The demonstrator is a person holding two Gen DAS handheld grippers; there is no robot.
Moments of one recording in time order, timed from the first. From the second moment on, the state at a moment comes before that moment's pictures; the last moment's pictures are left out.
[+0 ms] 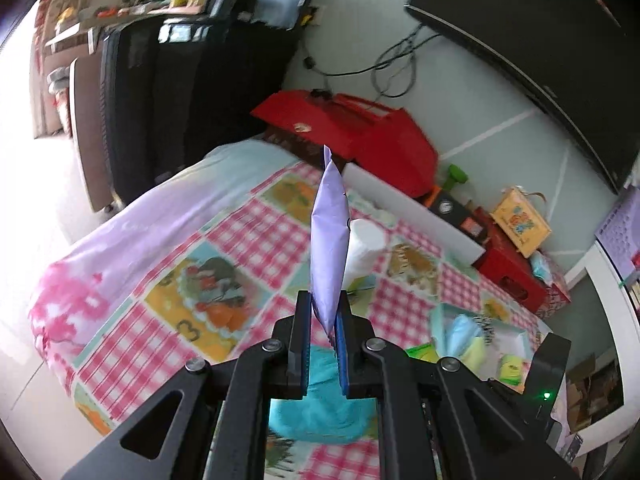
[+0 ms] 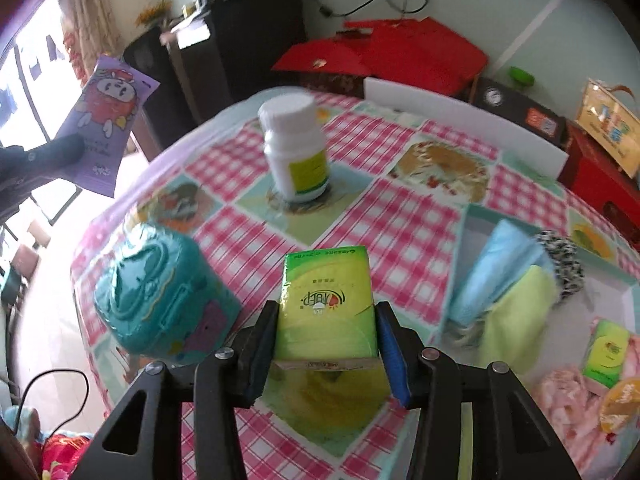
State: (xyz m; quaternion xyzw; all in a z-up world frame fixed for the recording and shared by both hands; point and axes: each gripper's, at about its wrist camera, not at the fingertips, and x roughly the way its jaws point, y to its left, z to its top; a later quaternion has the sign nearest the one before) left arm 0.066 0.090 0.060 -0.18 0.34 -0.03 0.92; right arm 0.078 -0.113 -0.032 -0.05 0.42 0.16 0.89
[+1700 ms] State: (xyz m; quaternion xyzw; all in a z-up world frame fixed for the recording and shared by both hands) left arm 0.100 -0.125 0.007 -0.07 0.45 -0.20 0.87; right arm 0.062 -0.306 -0.010 0.03 0.43 -0.09 0.90
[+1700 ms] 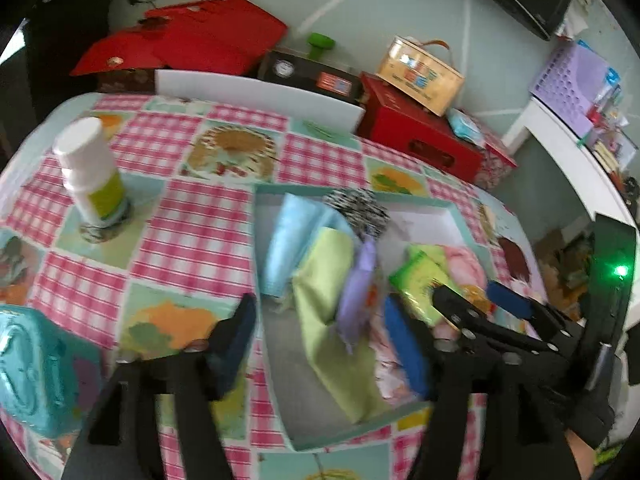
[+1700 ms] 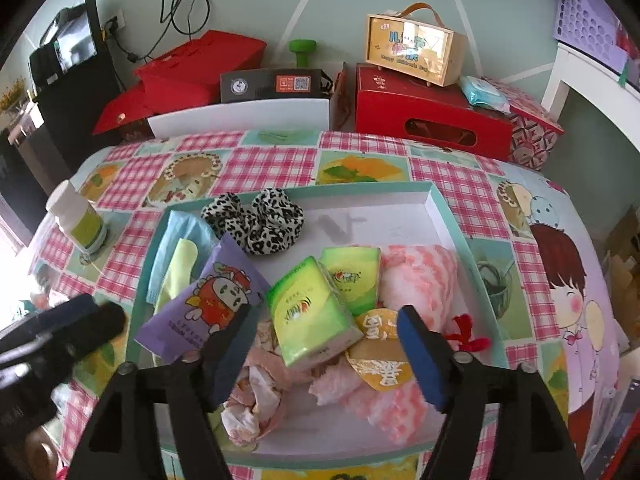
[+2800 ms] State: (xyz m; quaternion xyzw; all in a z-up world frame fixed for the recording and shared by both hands) left arm 0.055 -0.084 0.000 -0.02 0.44 -0.15 0.89; right arm 0.005 -0.294 -0.010 0.04 0.44 -0.10 0.89
